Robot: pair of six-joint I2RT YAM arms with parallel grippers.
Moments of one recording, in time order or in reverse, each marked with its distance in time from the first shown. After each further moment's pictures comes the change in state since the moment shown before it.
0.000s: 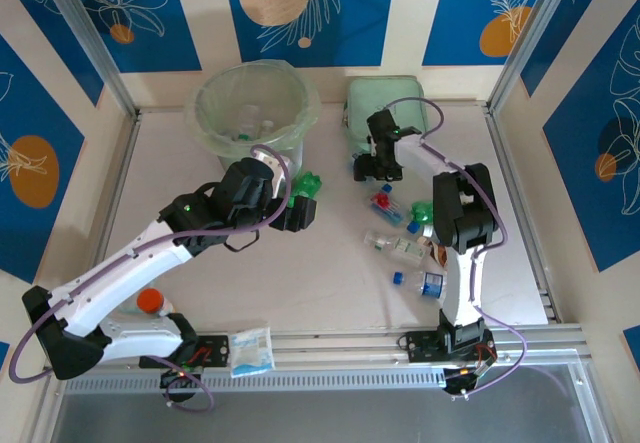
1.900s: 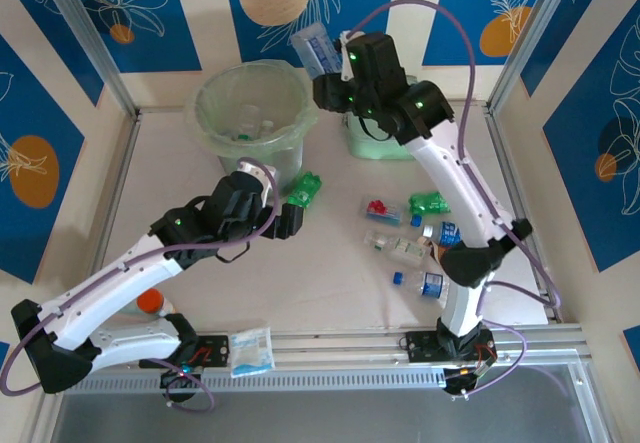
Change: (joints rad) left arm 0.011 -0.099 -0.133 0.032 -0.060 -0.026; right arm 0.326 -0.211 0.811 -0.295 0.141 0.072
